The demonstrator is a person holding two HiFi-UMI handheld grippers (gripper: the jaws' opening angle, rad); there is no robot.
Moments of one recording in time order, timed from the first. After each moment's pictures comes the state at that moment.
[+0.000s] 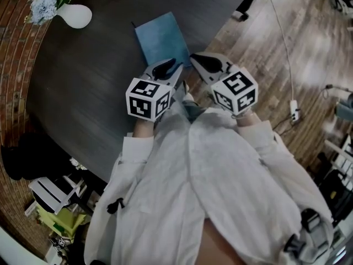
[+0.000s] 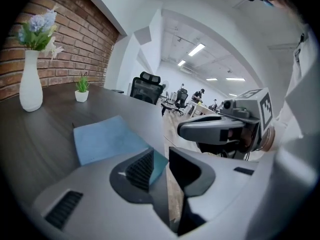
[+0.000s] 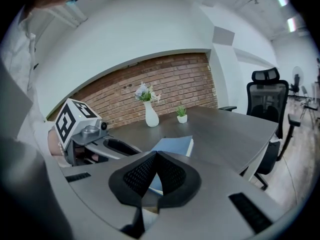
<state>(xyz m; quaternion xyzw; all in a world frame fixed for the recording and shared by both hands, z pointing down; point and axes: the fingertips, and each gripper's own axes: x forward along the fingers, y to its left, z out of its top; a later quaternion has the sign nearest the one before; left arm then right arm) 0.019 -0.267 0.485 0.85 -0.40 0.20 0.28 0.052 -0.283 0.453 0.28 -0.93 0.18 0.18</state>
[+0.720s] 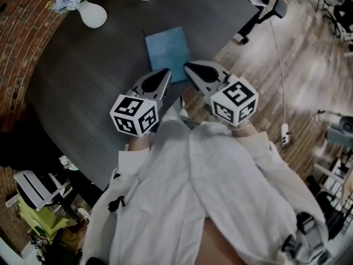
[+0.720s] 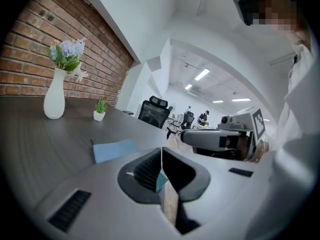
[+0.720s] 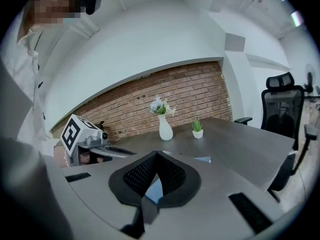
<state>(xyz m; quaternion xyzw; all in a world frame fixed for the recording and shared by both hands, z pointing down) -0.023 -0.252 0.416 0.84 -0.48 0.07 0.25 0.018 -0.268 0.386 0.21 -0.96 0.15 0.13</state>
